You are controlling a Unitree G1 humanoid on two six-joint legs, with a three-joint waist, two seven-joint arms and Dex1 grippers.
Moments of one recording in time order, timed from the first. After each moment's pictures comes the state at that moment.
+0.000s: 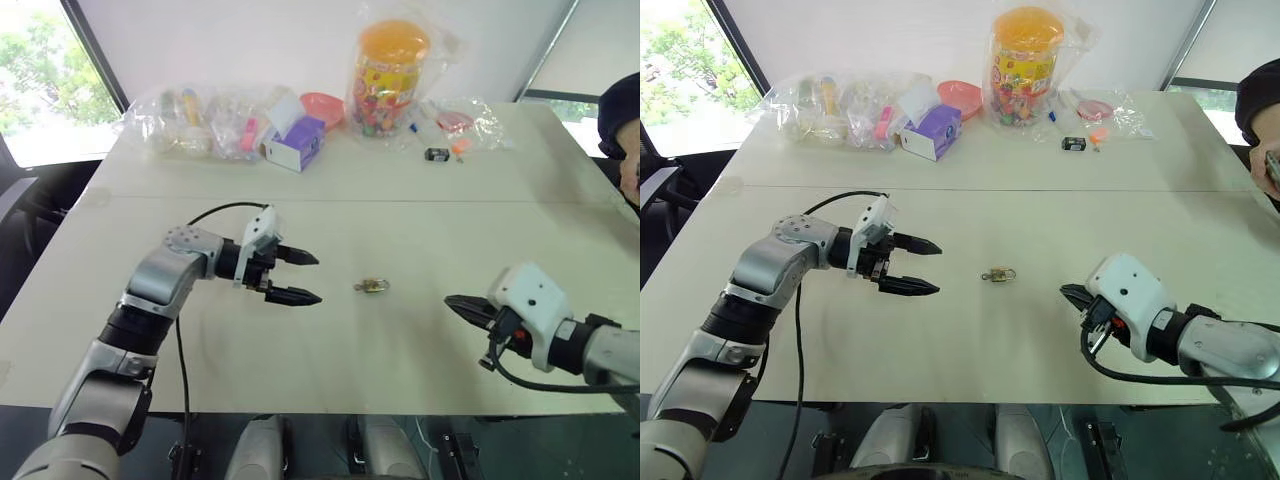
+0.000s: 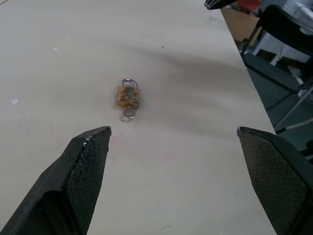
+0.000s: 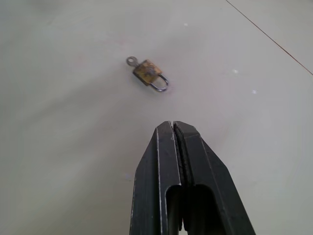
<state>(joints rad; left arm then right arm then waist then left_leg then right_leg) -0.63 0.57 -0.23 0.09 -0.38 0.53 -1.34 0.18 -0.89 -0.43 -0.88 0.50 0.91 0.70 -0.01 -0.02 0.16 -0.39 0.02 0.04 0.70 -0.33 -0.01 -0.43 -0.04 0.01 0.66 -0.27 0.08</state>
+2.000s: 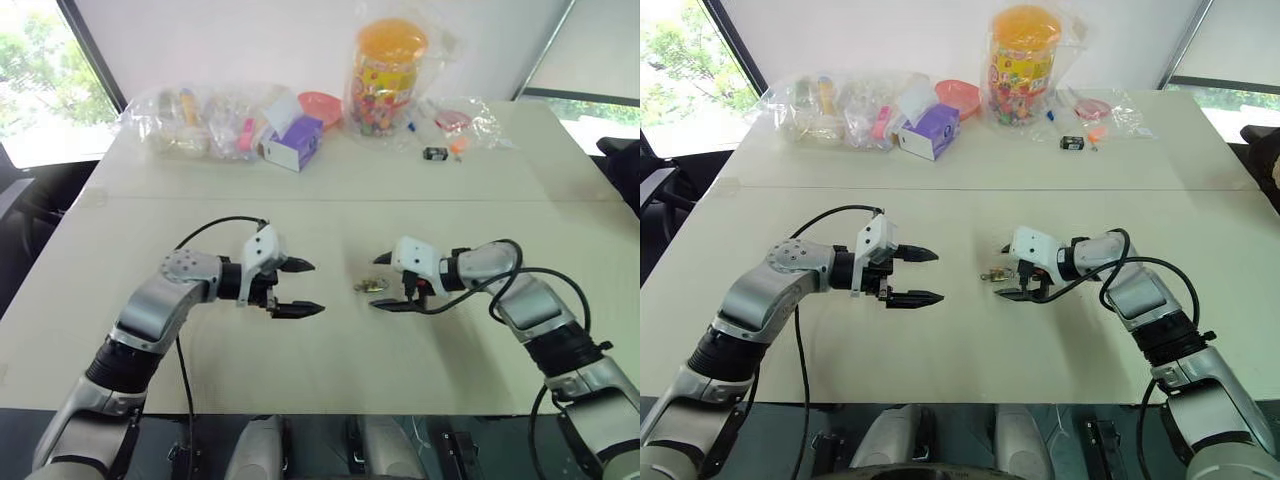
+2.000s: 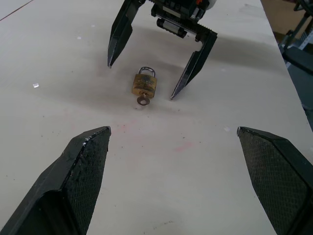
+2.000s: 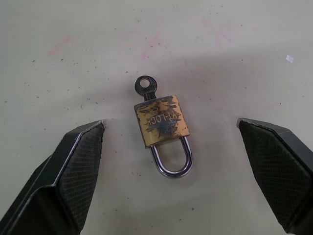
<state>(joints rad) -0.46 0.60 -0.22 -0.16 -0.38 0.56 -1.11 -0.54 -0.72 0.33 0.14 0.09 0.23 1.12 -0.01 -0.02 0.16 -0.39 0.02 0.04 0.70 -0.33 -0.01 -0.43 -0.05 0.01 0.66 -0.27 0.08</state>
